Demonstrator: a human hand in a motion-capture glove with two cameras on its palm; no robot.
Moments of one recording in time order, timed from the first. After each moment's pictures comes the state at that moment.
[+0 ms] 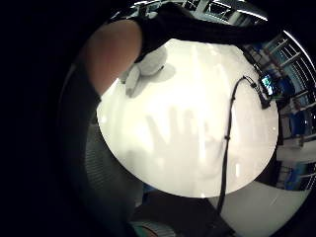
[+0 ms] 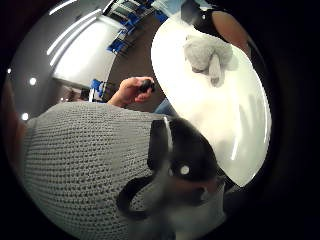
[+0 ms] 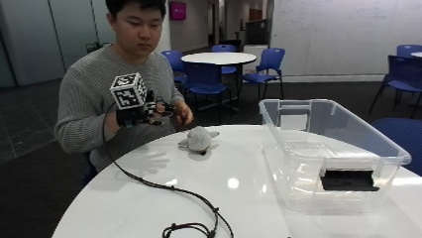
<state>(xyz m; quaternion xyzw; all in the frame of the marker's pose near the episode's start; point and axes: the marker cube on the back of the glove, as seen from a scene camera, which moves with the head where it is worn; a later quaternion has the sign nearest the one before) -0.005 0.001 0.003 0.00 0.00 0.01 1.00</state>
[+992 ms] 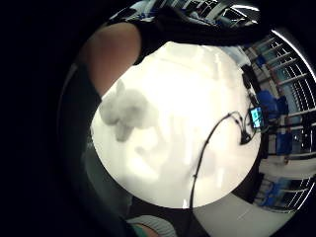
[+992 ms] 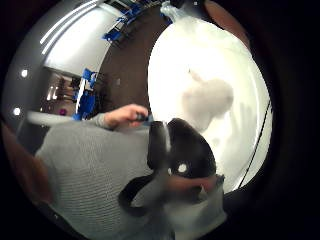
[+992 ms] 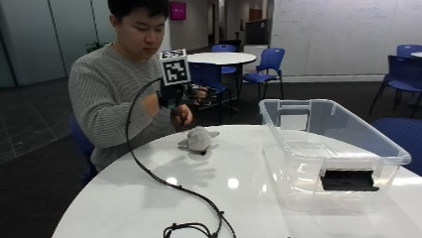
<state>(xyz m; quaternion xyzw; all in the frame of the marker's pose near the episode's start) 0.010 -0.161 -0.054 -0.03 0.06 -0.04 1.00</state>
